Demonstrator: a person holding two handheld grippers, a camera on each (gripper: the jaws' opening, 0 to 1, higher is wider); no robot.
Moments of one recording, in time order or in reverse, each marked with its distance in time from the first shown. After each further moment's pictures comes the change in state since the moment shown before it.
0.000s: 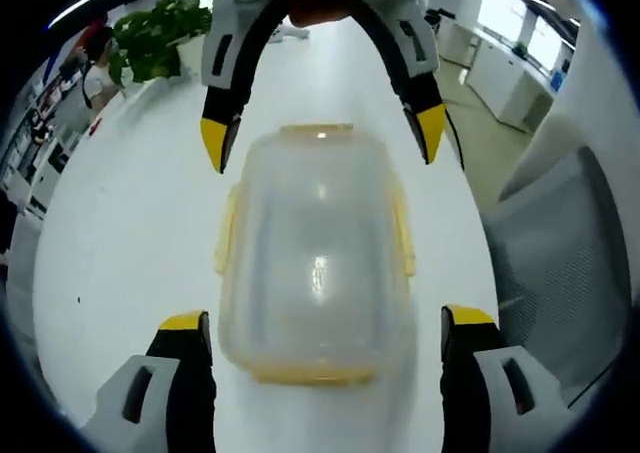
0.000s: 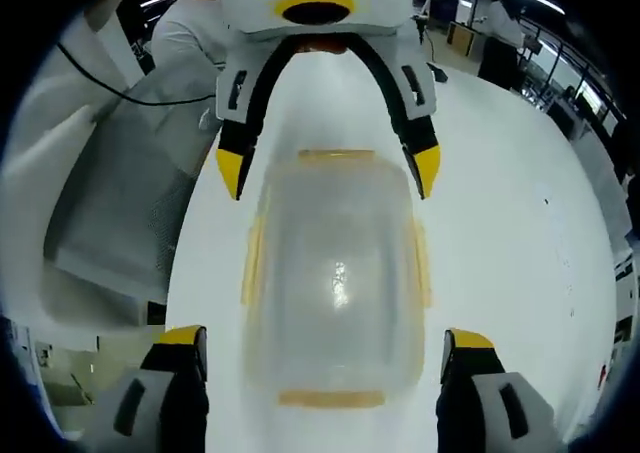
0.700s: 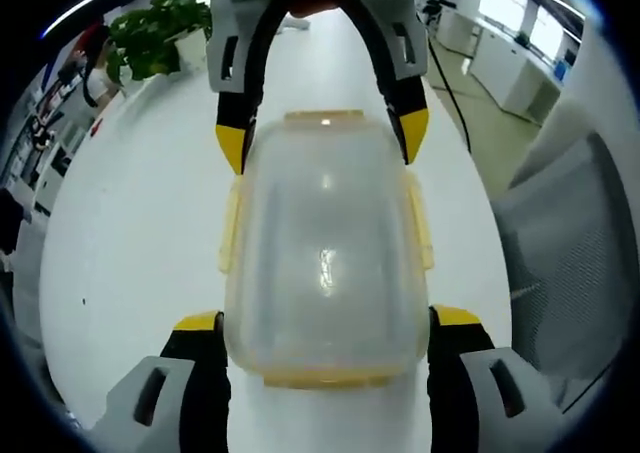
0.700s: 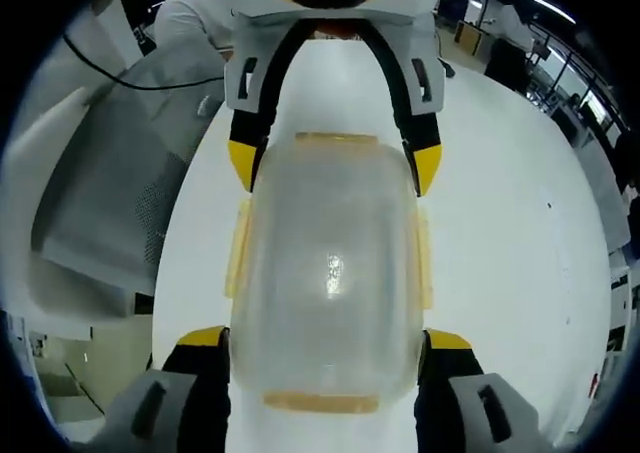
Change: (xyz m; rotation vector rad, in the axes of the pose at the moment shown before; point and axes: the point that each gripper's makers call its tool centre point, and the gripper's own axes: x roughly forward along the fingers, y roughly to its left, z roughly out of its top) left arm -0.004 0.006 -0.010 0.036 0.015 0.041; right arm 0.008 -0.005 0.003 -0.024 0.039 -0.019
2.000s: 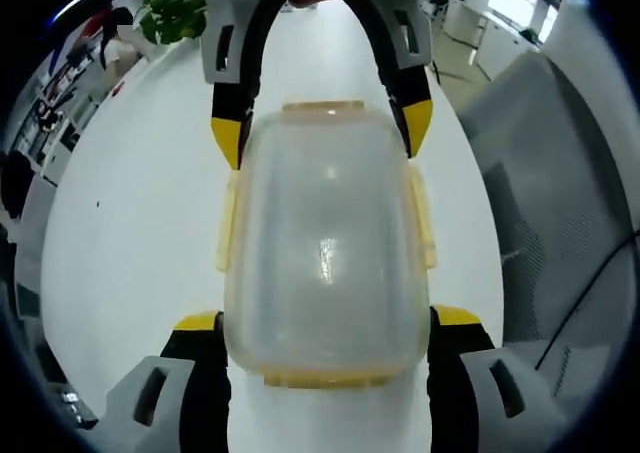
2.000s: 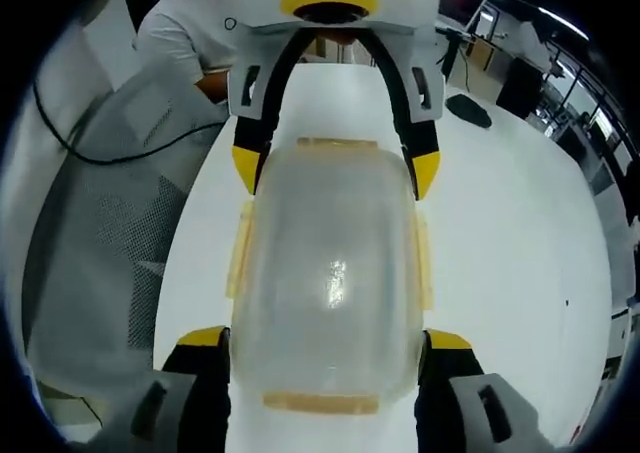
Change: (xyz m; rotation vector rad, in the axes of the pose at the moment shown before) left arm -0.067 -0.007 -0.143 -0.034 0.065 0.018; right arm 0.053 -0.003 0.151 -0.047 -0.041 0.014
